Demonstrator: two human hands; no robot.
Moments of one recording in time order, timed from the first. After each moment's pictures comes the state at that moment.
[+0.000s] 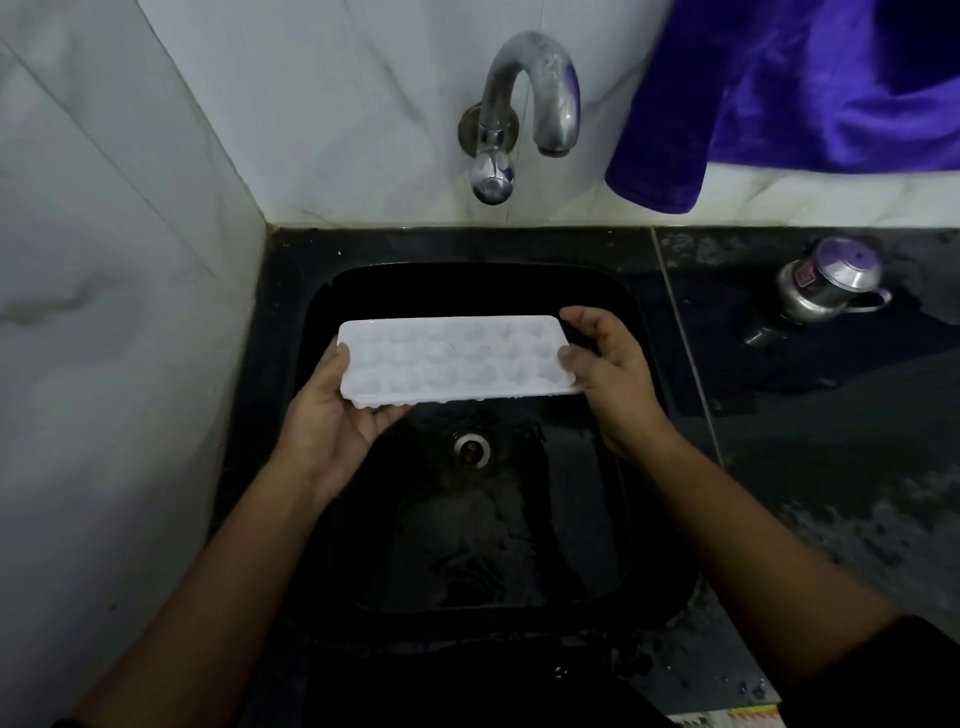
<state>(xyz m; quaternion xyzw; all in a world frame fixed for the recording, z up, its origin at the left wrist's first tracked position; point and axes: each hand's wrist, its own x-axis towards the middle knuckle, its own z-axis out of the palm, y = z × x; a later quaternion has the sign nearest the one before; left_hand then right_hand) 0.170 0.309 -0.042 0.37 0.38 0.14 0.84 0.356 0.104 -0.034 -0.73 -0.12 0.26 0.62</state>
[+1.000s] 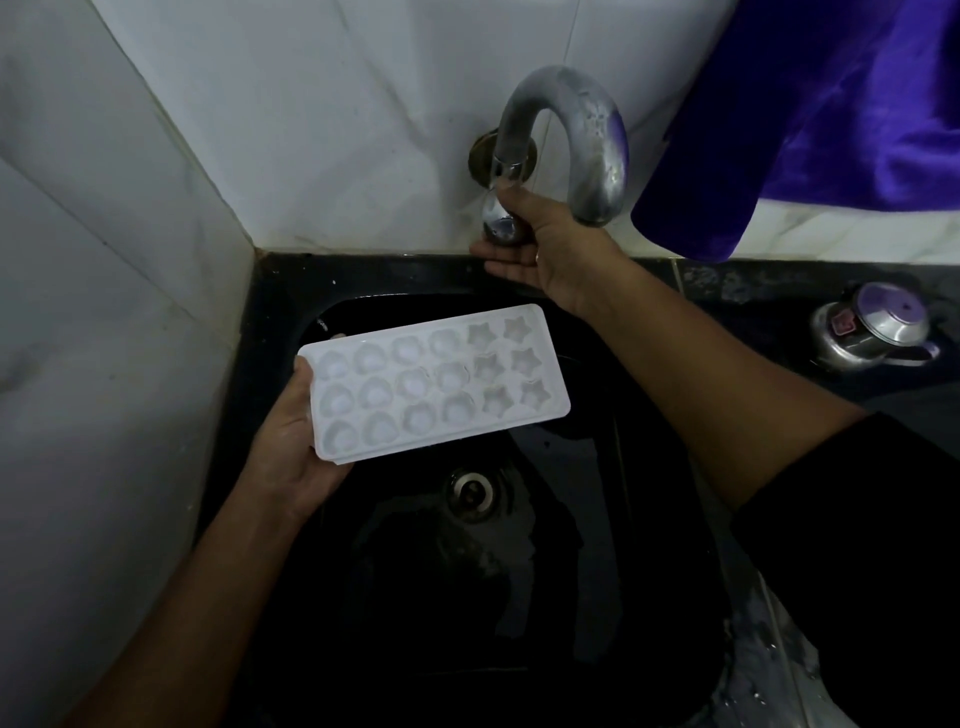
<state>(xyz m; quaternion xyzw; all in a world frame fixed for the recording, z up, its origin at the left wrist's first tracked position) 0.201 0.354 -0.055 0.28 0.36 0.14 0.88 0.466 0.265 0.021 -0.64 -0.06 0.41 0.65</state>
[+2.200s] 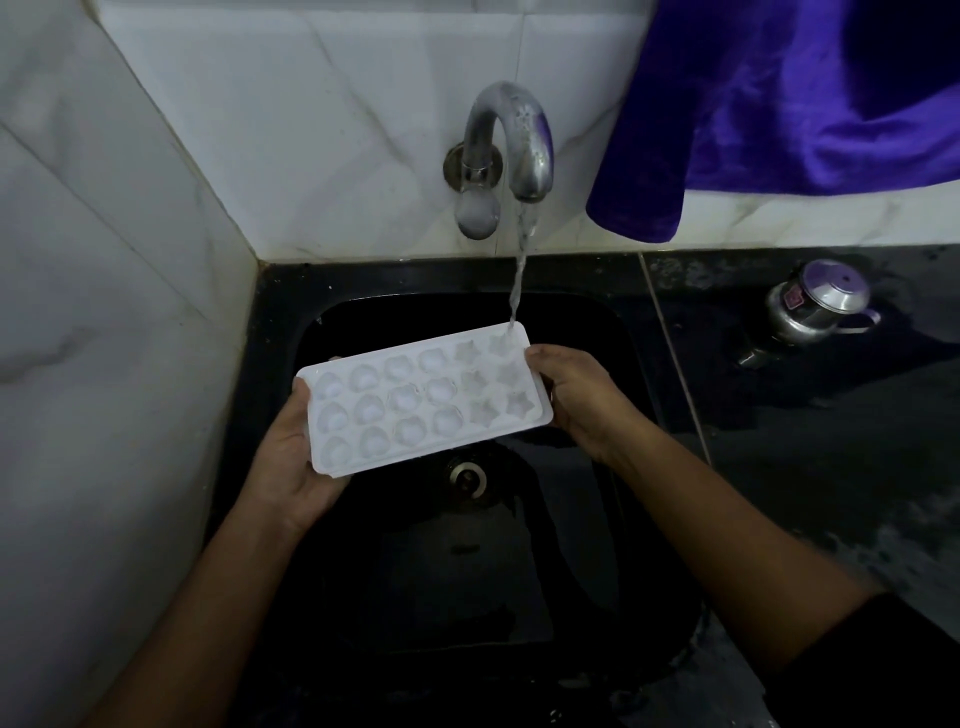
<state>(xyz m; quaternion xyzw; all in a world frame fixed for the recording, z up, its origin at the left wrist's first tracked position) 0.171 0.322 -0.040 0.26 0.36 0.15 0.88 0.372 0.135 -0.020 -0.69 -0.03 0.42 0.59</state>
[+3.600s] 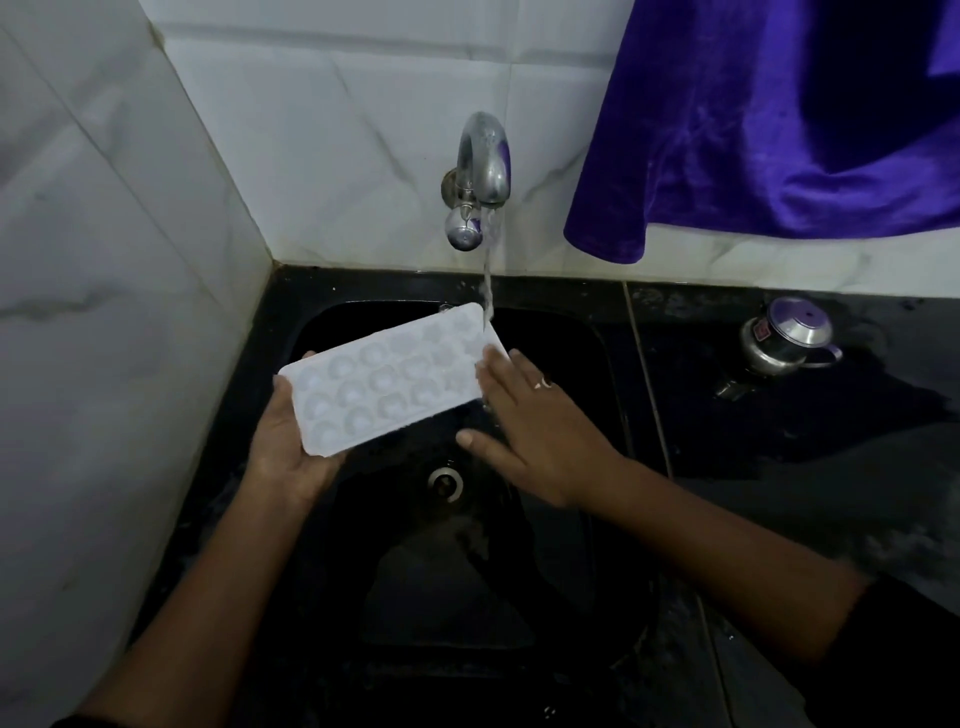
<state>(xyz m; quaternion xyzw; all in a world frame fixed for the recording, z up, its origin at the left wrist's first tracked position) 0.173 0.290 -0.045 0.22 0.26 0.23 0.91 0.352 0.081 -0.008 -0.81 -0.56 0.14 0.08</state>
